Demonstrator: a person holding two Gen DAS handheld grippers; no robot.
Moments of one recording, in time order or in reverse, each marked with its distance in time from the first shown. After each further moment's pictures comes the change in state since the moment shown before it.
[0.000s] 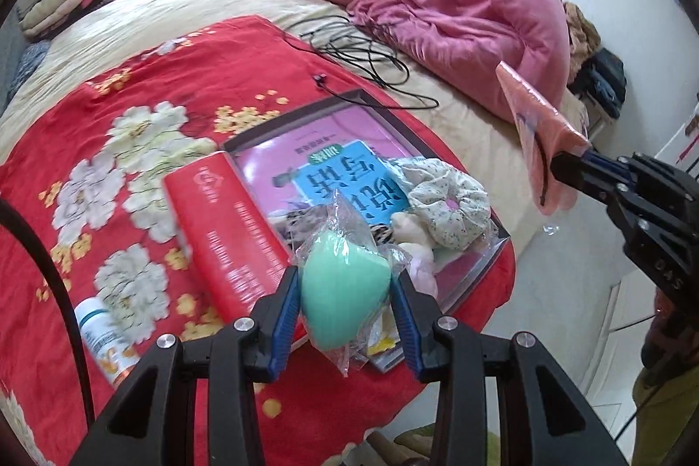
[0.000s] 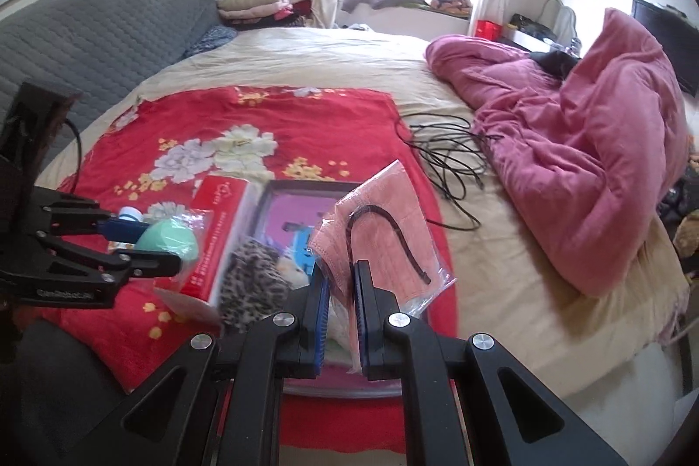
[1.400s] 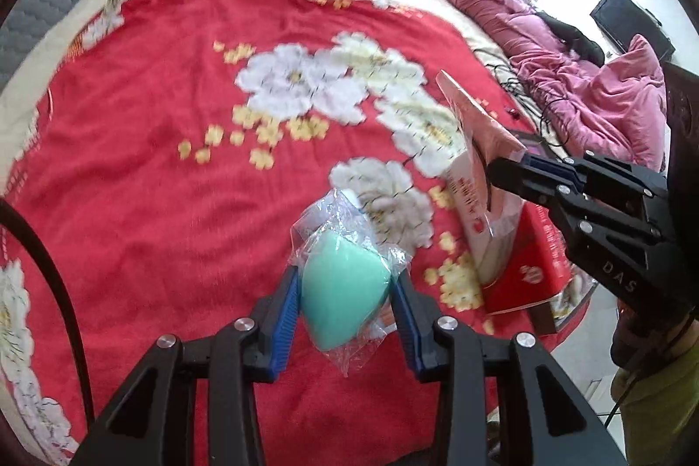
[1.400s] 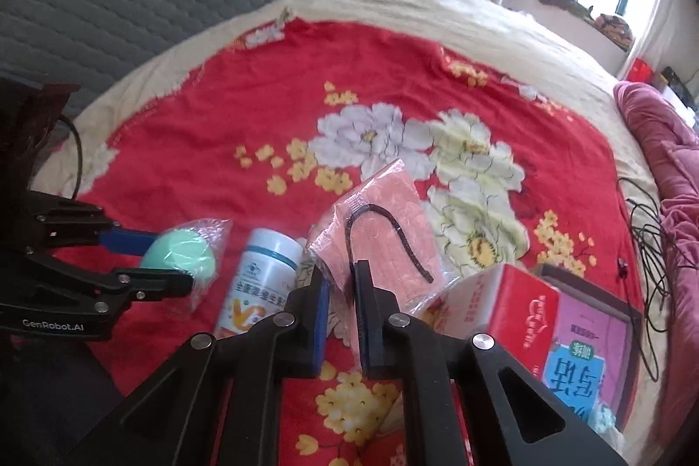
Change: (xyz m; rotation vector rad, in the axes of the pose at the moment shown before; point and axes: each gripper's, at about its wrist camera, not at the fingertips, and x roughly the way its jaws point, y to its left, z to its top) left arm -0.055 0.258 -0.114 -0.430 -0.045 0.059; right arm 0.161 0.280 0.086 -0.350 0.125 0.327
